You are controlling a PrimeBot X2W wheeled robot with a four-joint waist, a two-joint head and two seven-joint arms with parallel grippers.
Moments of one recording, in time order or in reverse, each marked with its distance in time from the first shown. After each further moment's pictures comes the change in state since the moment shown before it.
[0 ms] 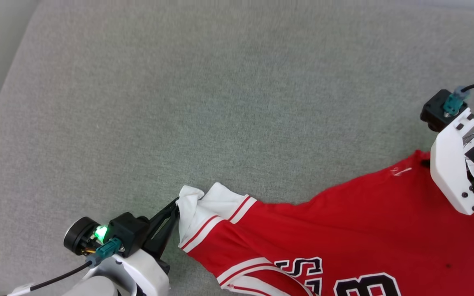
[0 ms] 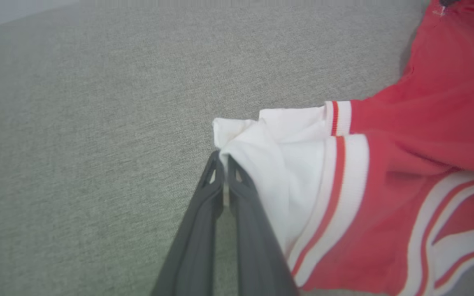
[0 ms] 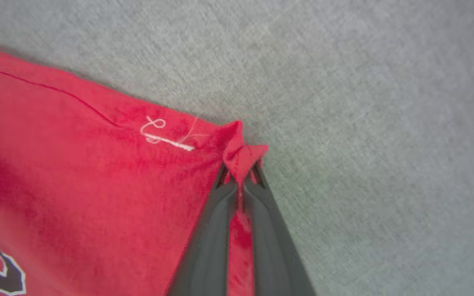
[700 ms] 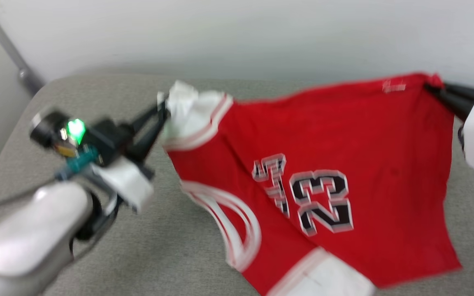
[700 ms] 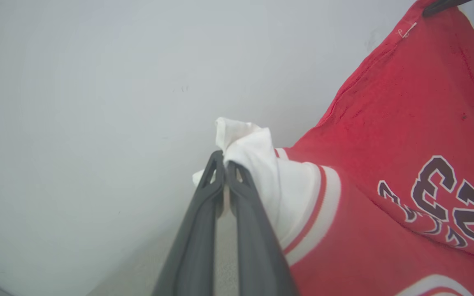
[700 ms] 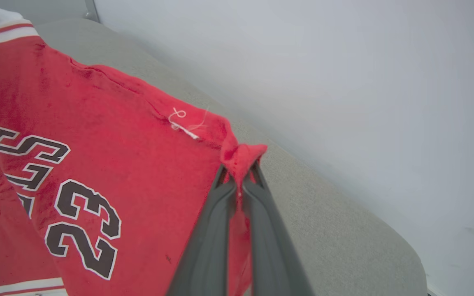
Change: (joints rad) left arm -0.328 0.049 0.063 -0.030 0.082 -0.091 0.091; right arm 0.064 0.063 -0.294 -0.064 -0.038 0.000 -0.343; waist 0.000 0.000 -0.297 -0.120
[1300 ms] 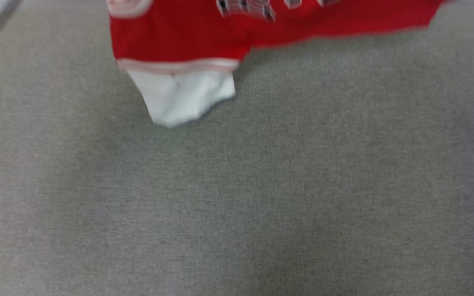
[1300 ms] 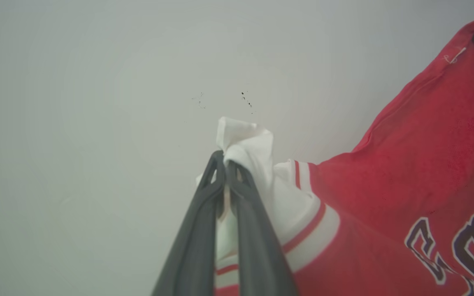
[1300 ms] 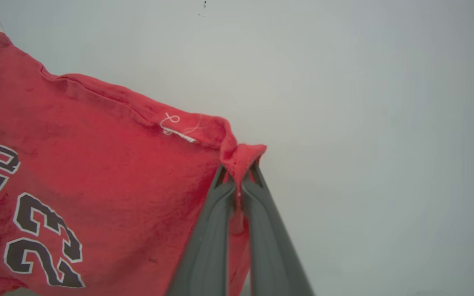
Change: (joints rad) left arm -0.814 -0.147 0.134 0.332 0.128 -0.148 0.041; right arm -0.582 0.241 -0.234 0.157 -0.300 0.000 -0.042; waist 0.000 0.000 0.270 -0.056
